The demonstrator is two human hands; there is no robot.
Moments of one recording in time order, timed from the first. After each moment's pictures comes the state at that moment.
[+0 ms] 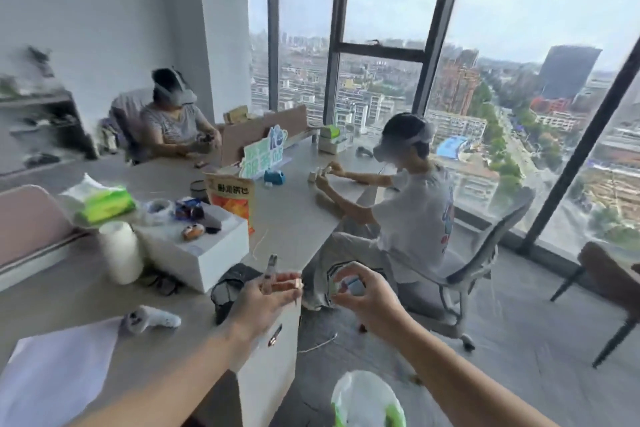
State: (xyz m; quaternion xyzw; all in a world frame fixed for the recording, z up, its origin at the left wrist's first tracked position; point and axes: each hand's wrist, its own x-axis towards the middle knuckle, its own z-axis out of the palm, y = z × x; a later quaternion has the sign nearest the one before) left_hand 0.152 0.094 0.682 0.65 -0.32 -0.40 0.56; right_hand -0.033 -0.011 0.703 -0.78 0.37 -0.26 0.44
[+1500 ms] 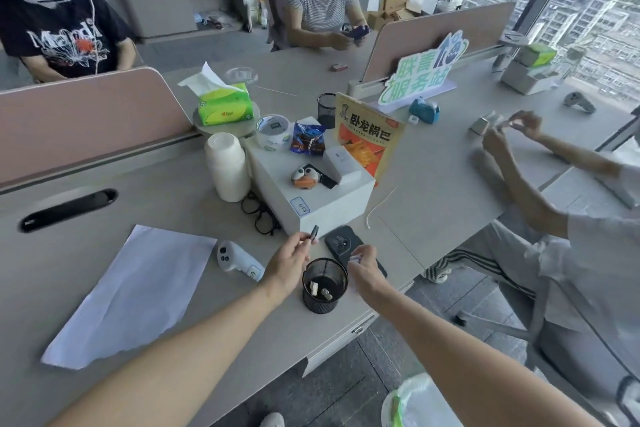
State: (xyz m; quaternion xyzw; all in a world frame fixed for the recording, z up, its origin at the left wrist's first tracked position) left_hand 0.383 0.011 0.515 0.76 -0.13 -0.27 0.58; right_hand 0.291 -0.131 0.510 -0.76 0.40 0.05 0.52
